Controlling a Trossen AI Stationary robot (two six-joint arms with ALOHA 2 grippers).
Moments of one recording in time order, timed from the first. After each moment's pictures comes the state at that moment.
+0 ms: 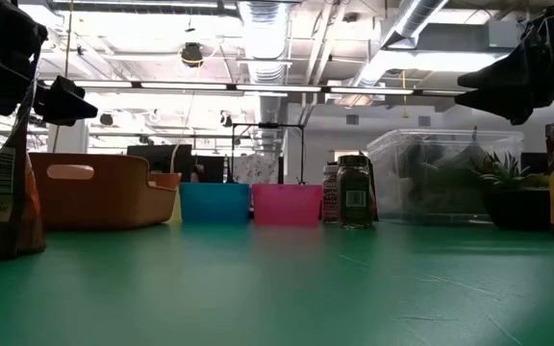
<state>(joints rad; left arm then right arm) -0.33 0.01 0.14 -0.38 -0.20 0.00 0.33 0.00 0.08 -0.05 0.76 0.13</state>
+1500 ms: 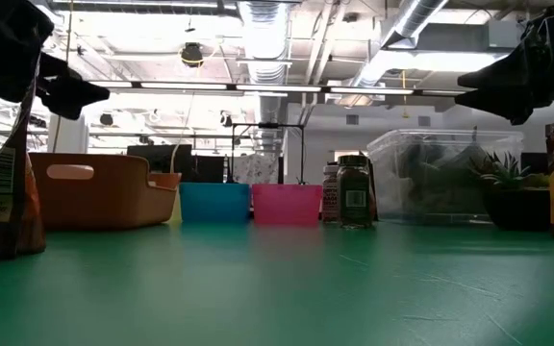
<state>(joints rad) -0.33 0.01 0.13 -0.22 -0.26 -0.11 0.33 0.00 0.08 -0.05 0.76 0.13</state>
